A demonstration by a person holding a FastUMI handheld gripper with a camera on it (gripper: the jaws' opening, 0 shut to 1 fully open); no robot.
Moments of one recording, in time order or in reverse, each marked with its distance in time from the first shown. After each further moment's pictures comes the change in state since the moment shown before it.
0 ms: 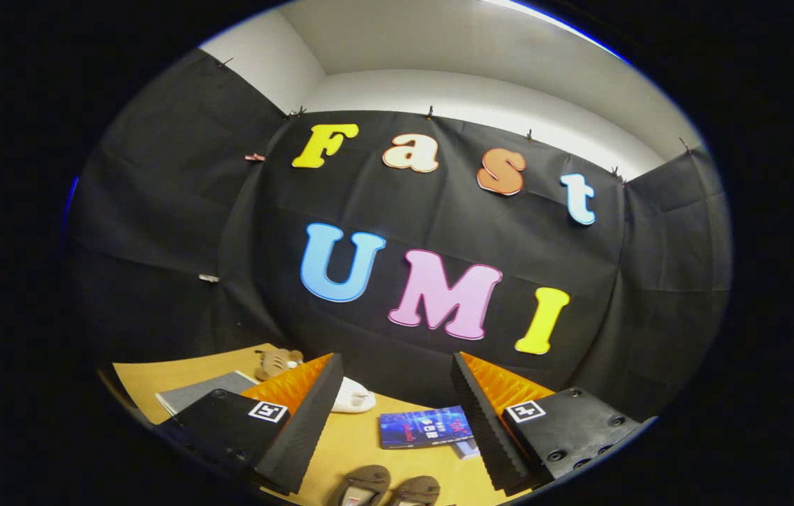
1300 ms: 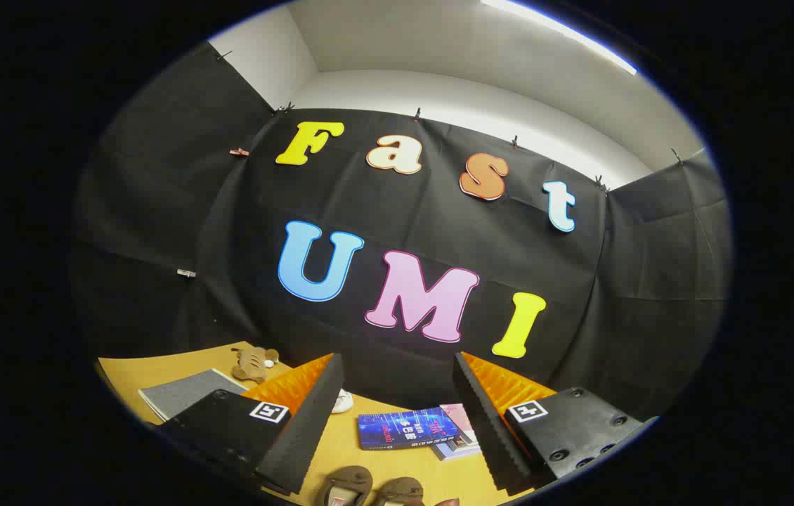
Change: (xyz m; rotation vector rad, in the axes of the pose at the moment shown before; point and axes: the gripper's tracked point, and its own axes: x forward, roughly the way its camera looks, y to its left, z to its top) arm -0.005 -0.037 0.000 -0.104 0.010 -0.167
